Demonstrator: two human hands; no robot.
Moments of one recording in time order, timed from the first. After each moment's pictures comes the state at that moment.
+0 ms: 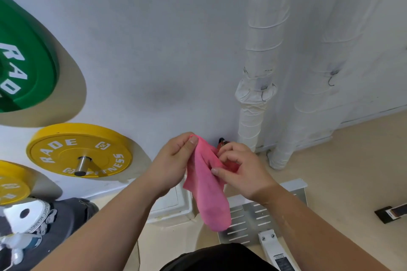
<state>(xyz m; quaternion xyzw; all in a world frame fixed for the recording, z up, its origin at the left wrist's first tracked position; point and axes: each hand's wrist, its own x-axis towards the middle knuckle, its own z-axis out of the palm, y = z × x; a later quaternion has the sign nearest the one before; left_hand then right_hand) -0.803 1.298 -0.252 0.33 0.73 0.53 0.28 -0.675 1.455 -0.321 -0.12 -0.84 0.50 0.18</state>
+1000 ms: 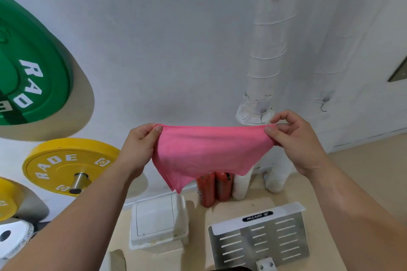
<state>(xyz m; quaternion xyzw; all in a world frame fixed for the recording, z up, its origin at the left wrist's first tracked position) -0.900 1.271 -0.238 0.22 0.76 0.59 0.14 -0.670 1.540 -0.235 -0.21 -0.68 0.63 0.30</state>
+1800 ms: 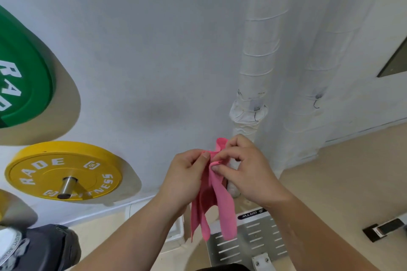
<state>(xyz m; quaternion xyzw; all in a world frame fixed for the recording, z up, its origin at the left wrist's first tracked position) -0.790 1.321 -0.248 0.24 0.71 0.60 0.26 -0.689 1.450 -0.246 -0.15 -0.85 0.45 0.23</state>
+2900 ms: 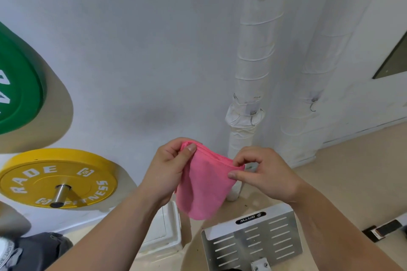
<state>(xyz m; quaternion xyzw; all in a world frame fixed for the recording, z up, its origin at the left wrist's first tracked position) -0.825 1.328 -0.235 0.25 0.64 0.67 0.27 -0.670 1.506 -0.246 -0.11 -0.86 0.47 0.16</state>
